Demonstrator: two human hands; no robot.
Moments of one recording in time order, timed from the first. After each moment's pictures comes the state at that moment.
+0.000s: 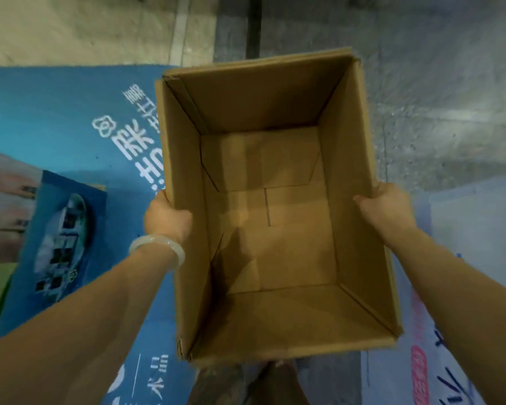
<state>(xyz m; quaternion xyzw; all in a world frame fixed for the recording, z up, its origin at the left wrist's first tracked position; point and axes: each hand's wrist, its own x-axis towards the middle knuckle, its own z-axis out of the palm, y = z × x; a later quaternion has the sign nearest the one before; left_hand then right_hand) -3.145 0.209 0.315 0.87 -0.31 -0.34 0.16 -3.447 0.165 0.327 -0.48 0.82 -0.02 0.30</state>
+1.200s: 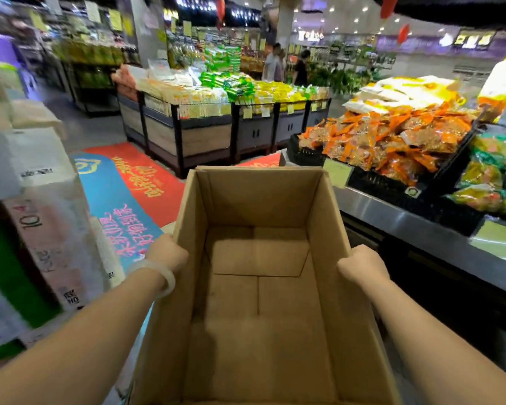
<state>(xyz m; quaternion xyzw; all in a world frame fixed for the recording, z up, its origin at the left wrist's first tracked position) -2.828 -0.008 0.687 0.93 -0.15 -0.11 0.32 -3.062 -0.233 0.706 -0.79 0.56 -0.08 0.21</state>
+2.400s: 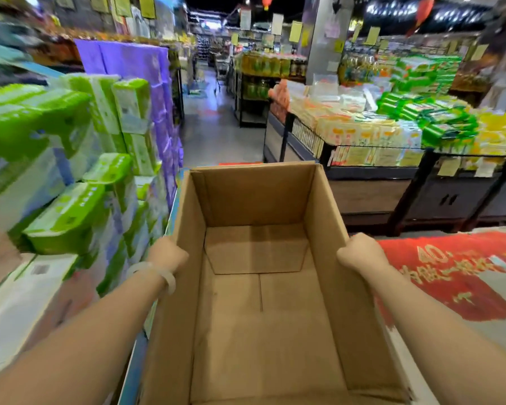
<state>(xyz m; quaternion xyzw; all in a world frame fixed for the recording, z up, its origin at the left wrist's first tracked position) -1.906 -0.237 0.671 0.93 0.16 -0.03 0.32 -1.952 -0.564 0.699 -0.94 0.26 0.01 0.20</state>
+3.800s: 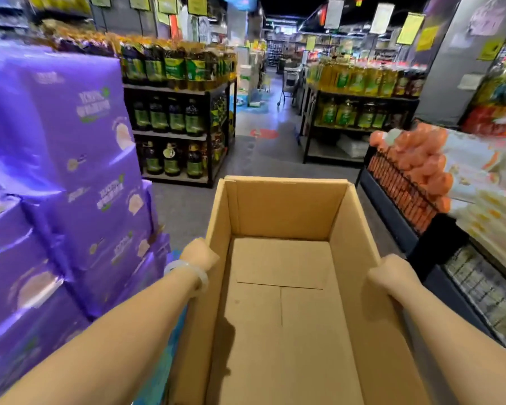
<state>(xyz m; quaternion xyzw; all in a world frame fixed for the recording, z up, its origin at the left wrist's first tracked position) -0.517 -0.272 0.661 0.93 0.21 -0.03 0.30 -0.508 -0.606 0.677 -0.97 0.17 0.05 0.19</state>
